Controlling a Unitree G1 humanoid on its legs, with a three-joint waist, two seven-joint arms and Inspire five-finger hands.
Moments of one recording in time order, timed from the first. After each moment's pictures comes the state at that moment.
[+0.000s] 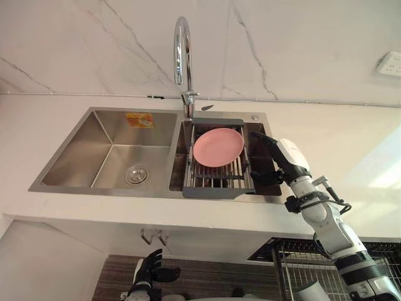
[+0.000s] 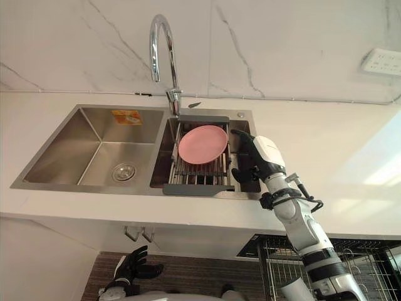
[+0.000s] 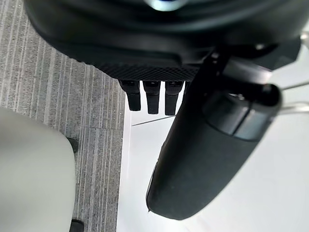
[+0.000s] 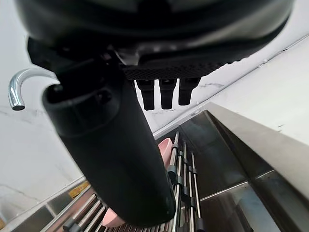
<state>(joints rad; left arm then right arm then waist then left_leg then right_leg) 0.15 0.08 0.03 0.88 0.02 -0.10 0.08 -0.20 -0.60 0.21 0.13 -0.40 -0.14 -0.08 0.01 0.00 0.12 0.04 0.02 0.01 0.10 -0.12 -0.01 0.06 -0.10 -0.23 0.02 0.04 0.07</state>
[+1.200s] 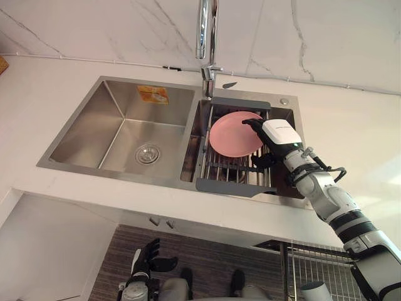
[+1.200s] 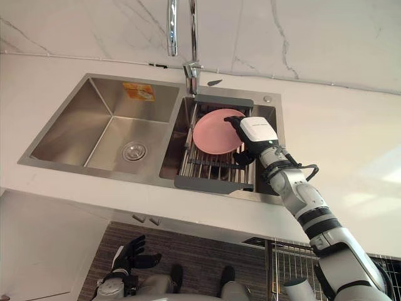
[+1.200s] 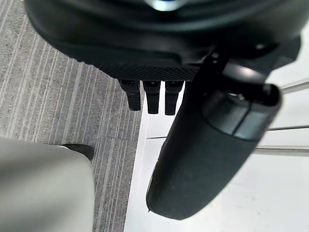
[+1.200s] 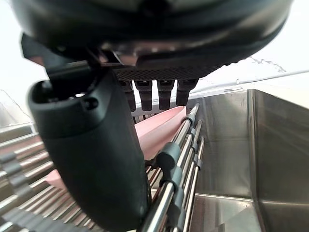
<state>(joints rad) 0.12 0.09 0.04 0.87 0.01 -0.12 0.09 -0.53 -0.67 0.39 0.42 -0.64 -0.12 -0.15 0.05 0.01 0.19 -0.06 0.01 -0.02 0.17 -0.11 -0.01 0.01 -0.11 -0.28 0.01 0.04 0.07</state>
